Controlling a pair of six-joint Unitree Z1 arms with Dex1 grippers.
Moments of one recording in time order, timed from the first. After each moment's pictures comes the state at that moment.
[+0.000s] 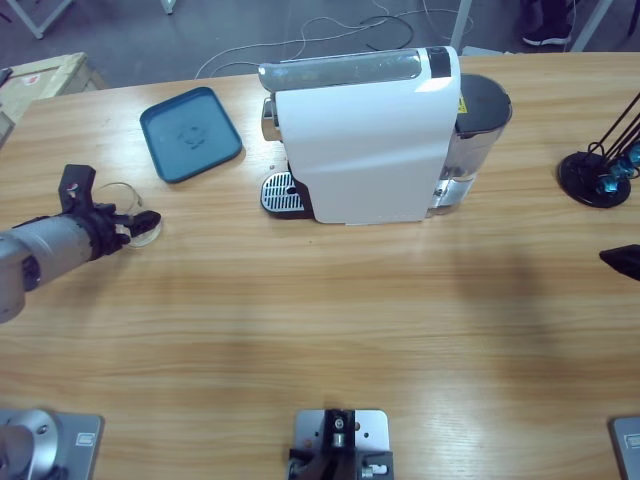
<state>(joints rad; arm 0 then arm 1) -0.59 1.68 -0.29 -0.58 0.43 -0.20 0.97 1.05 -0.85 0.69 -0.34 0.24</state>
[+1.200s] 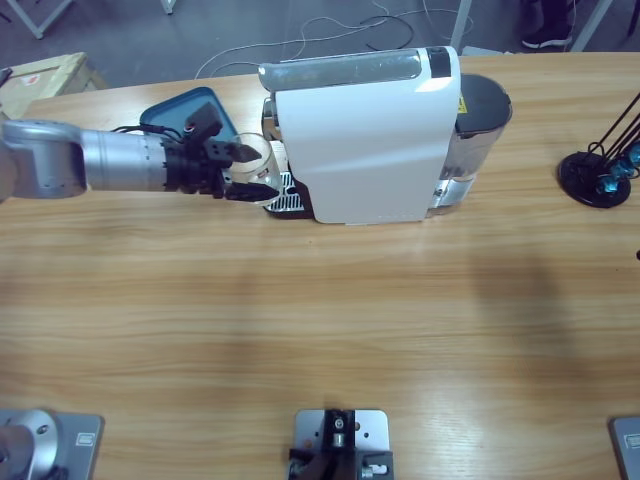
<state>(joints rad) -0.49 1.91 -0.76 -0.43 -0.55 0.60 0.97 0.98 -0.85 0.75 -0.37 0.24</state>
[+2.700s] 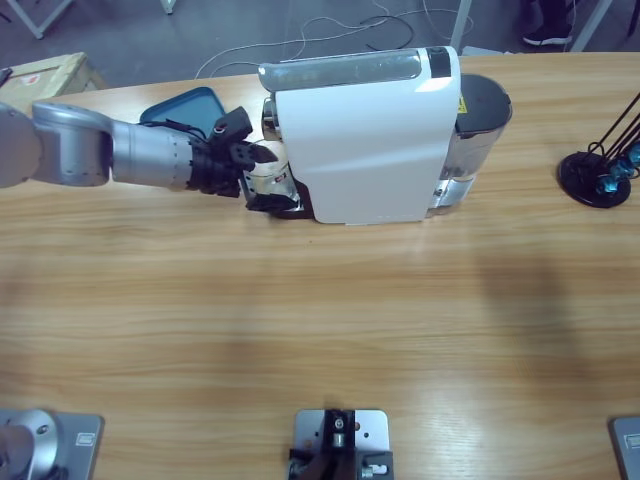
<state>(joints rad) -0.55 1.94 -0.87 -0.26 -0.51 0.60 0.97 0.98 -0.85 0.78 -0.38 0.24</state>
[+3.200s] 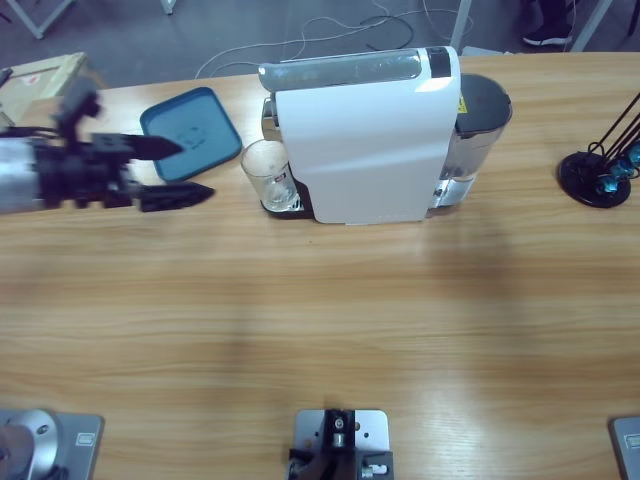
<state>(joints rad) -0.45 1.40 -0.64 -0.12 -0.44 0.31 0.84 1.20 -1.28 0.80 -0.44 0.24</state>
